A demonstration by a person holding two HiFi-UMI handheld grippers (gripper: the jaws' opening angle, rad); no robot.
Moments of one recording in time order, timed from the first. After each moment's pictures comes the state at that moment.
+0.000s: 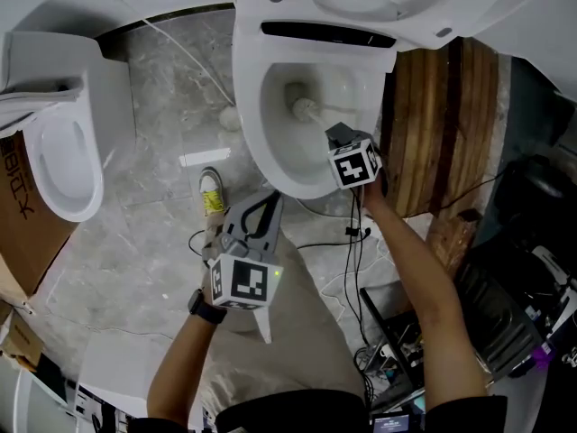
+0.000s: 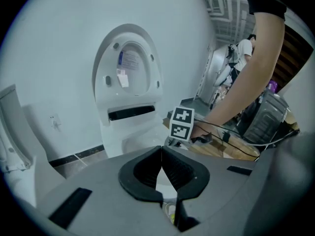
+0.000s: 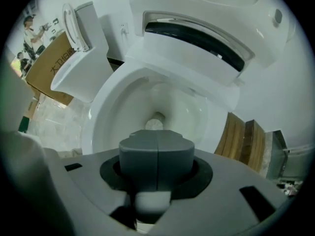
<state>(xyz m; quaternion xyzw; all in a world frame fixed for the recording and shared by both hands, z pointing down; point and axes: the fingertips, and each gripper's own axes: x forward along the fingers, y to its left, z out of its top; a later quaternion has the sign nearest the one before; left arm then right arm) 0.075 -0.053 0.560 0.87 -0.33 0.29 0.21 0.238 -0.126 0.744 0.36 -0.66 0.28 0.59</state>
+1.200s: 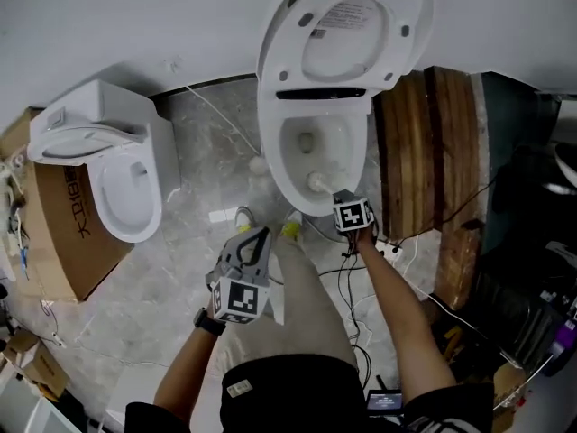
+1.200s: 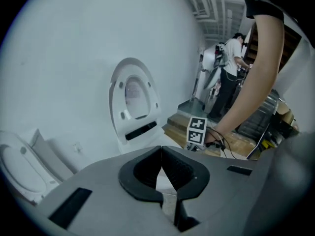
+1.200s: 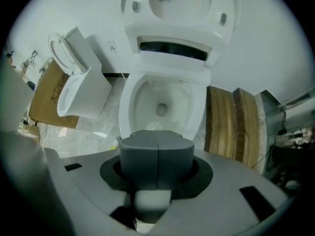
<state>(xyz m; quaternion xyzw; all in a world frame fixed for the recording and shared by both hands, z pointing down) -0.016 -0.017 0.394 0.89 -0.32 0.30 0.14 0.220 0.006 0.626 0.43 -0.56 0.45 0.55</state>
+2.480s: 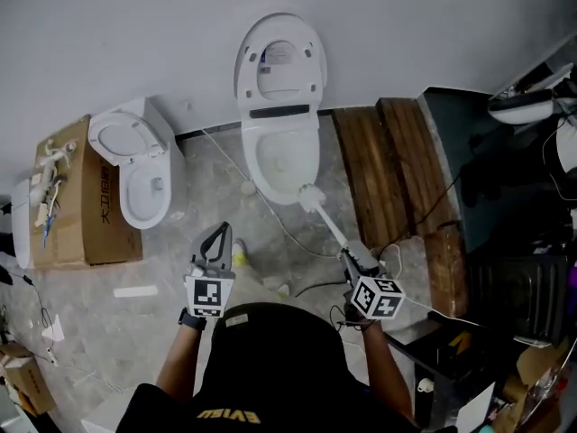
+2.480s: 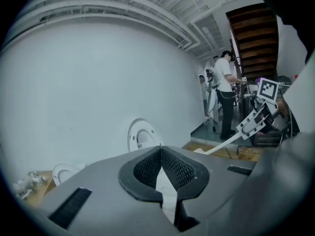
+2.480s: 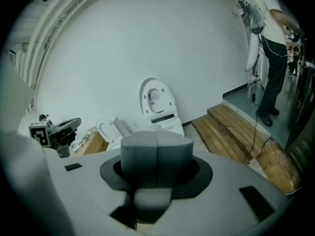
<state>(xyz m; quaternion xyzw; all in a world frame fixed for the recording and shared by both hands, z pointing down) 0.009 0.244 0.134 0.87 -0.47 0.18 -0.02 0.300 0.341 0.207 0.61 -0.69 0.36 0.15</state>
